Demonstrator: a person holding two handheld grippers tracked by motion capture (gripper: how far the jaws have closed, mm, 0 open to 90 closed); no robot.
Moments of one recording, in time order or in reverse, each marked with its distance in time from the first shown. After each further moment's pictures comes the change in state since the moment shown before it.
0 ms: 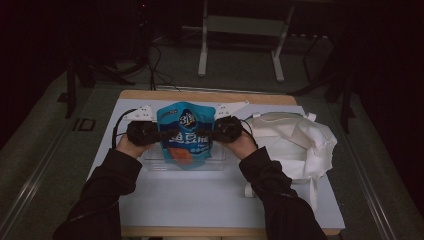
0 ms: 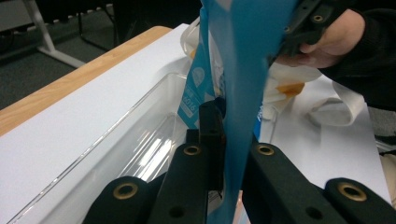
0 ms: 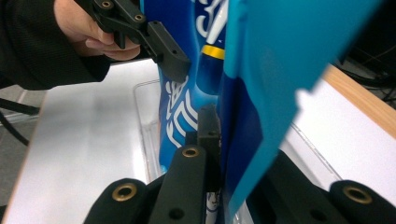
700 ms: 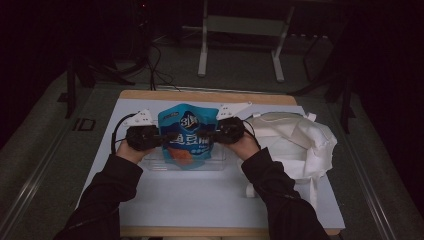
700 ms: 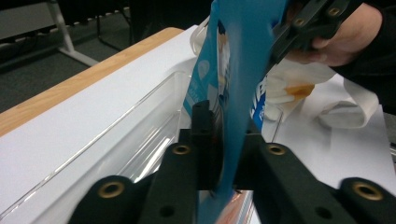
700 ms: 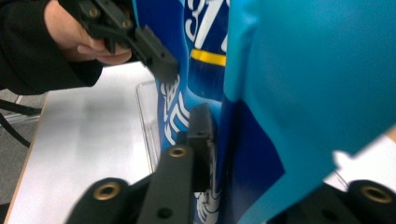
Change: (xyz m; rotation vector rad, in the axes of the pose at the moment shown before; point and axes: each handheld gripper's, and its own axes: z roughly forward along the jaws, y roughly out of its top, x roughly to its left) left arm -0.015 -0.006 -0.003 -0.015 0.076 -0.023; right arm 0.003 0.000 -0.007 -0.008 -0.017 -0.015
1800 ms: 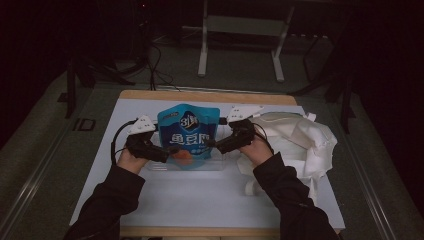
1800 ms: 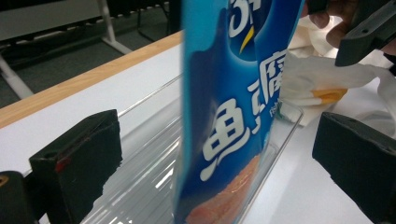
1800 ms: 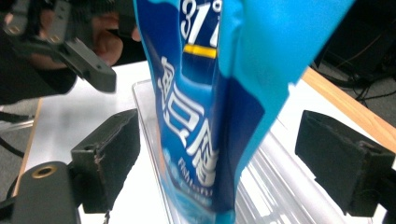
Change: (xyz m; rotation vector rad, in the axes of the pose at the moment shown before) left arm -0.028 -0.002 -0.003 0.019 0.167 -0.058; right arm 0.009 -0.006 -0.028 -0.006 -0.071 0.013
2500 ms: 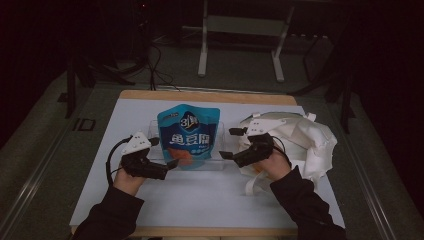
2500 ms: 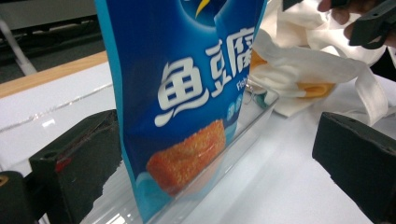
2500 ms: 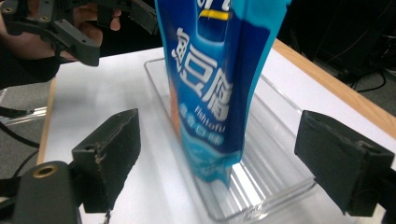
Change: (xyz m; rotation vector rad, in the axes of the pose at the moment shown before) left arm -0.036 -0.024 -0.022 -0.006 0.053 -0.053; right arm 0.019 -0.029 -0.046 -0.009 -0.023 0.004
